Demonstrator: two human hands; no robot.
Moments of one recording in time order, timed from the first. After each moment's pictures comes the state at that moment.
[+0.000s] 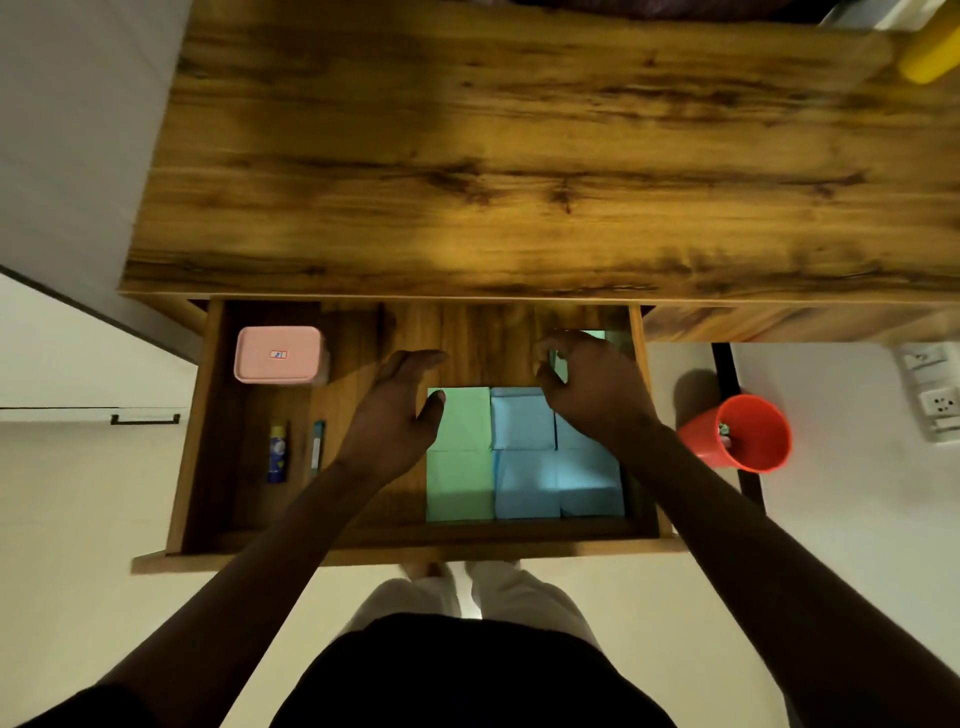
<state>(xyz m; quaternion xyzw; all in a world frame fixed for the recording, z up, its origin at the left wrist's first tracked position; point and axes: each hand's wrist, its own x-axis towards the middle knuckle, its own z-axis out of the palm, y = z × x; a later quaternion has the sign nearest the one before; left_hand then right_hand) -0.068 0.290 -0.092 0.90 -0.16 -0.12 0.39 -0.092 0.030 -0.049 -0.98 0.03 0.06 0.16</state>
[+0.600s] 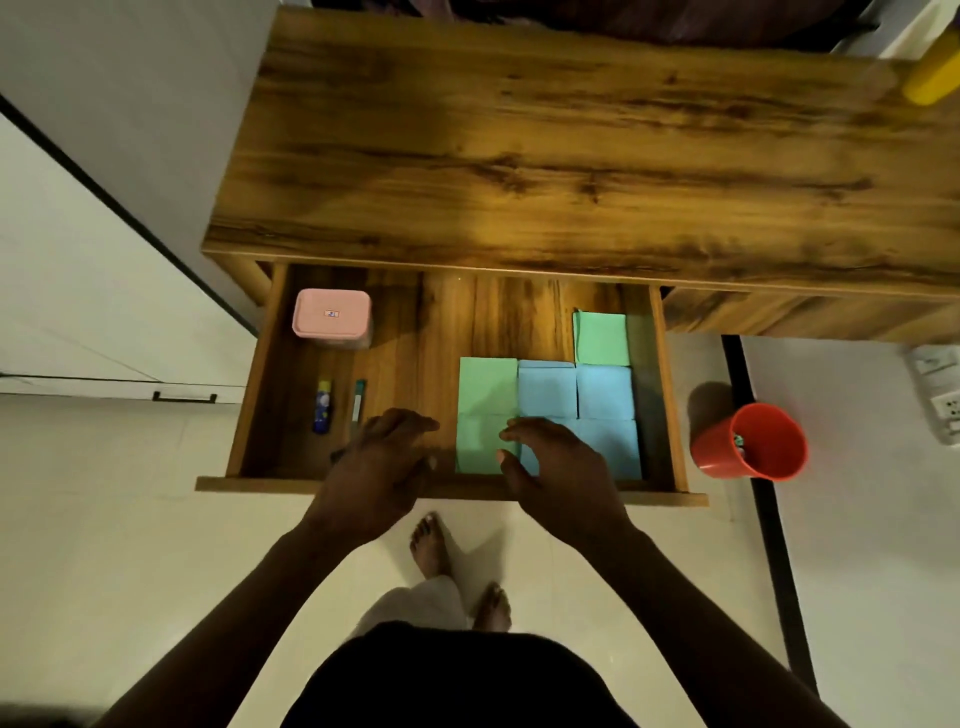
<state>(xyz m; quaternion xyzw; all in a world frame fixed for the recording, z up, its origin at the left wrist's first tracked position) -0.188 0.376 -0.071 0.92 -0.23 -0.10 0.29 -0.237 0.128 -0.059 -0.96 0.01 0.06 0.27</state>
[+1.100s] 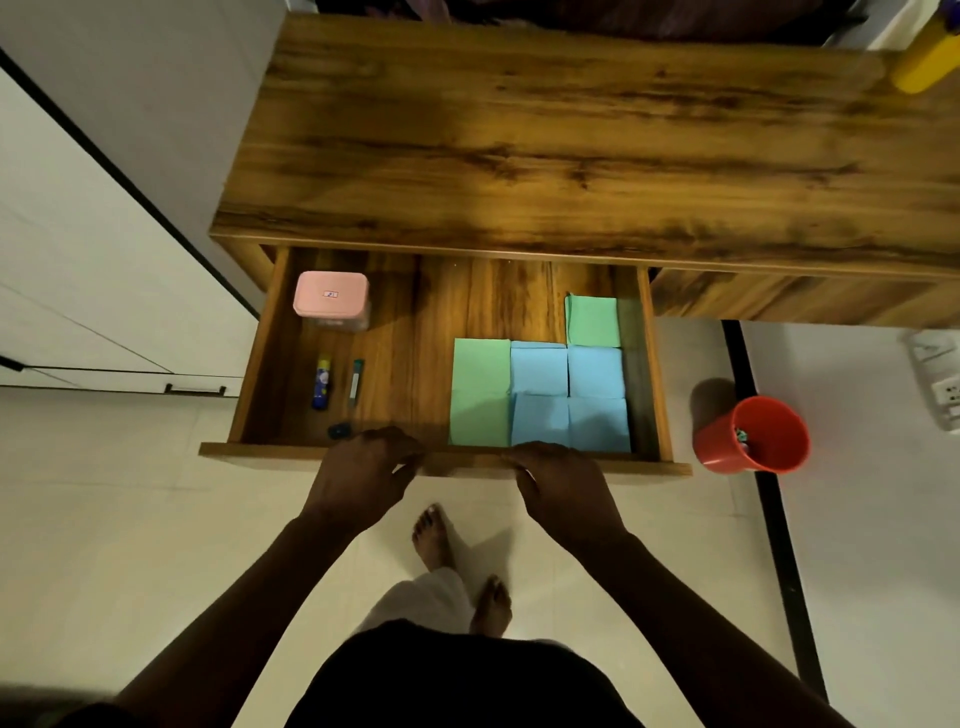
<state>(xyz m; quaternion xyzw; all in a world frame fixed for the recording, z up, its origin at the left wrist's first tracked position) -0.225 0.379 -0.098 0.96 -0.23 -0.06 0.18 -0.290 0.110 -0.103 -0.98 -0.04 0.05 0.20</state>
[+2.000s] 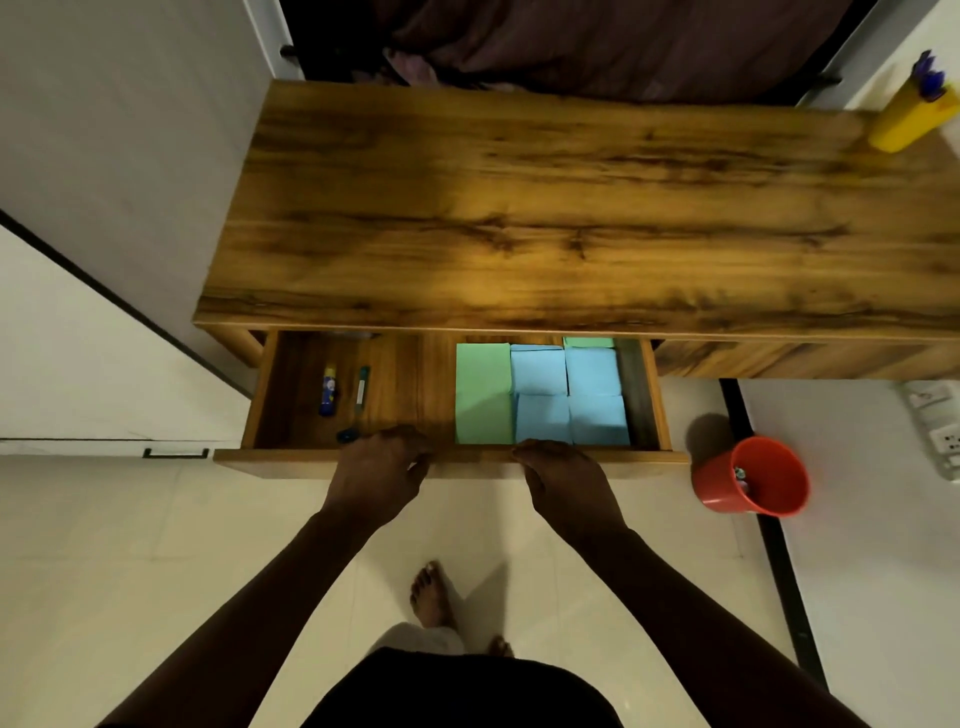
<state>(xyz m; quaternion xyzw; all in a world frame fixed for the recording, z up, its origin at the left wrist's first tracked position) -0.098 0.352 -0.098 0.96 -0.24 -0.02 0.16 -0.173 0.092 -0.109 -0.98 -0.05 -0.03 0.19</state>
